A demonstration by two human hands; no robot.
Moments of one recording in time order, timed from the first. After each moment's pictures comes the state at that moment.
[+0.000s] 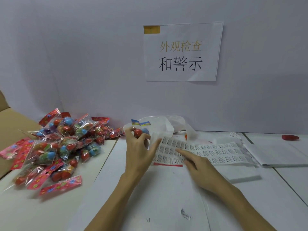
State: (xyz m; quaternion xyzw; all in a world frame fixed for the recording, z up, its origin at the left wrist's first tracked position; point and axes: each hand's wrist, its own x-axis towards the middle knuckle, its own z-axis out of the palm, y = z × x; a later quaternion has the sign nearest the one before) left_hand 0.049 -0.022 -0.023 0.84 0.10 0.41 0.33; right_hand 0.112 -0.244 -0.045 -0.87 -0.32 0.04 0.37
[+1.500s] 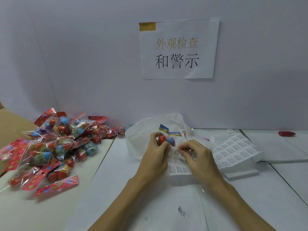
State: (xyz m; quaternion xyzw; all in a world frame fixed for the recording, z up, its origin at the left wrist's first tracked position) left_hand 0.055 -0.055 -0.043 0.89 -0.09 0.32 0.31; right_hand 0.110 -0.233 -0.038 -0.79 -0.34 -0.19 0.47
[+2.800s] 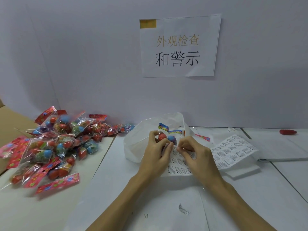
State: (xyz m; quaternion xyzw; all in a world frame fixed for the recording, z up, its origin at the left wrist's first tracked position) left_hand 0.055 -0.062 -0.040 0.85 -0.04 0.32 0.42; right_hand 0.107 -0.231 -0.042 -0.77 -0.36 -0.18 0.50
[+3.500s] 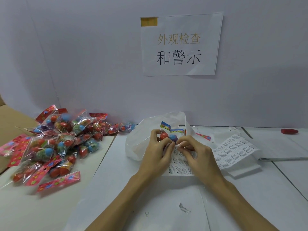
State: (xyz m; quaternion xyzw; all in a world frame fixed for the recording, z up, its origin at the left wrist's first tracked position) left_hand 0.054 -0.060 -0.042 0.86 -0.05 0.31 0.40; right_hand 0.104 -0.232 -0.038 -0.78 -0.36 -0.17 0.49
